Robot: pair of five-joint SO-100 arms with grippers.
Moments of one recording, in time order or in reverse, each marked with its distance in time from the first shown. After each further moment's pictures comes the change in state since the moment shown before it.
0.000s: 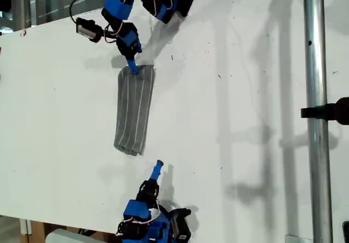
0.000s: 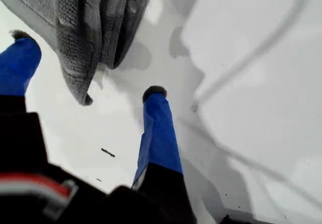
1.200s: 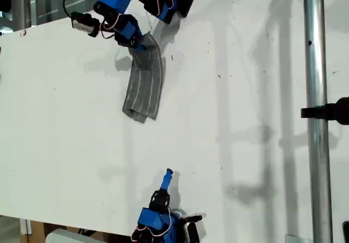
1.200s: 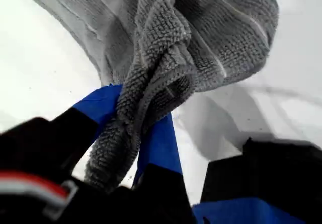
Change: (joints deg) arm 0 7.5 47.5 29.2 7.6 -9.0; arm 1 -9.3 11.6 -14.5 30.5 9.8
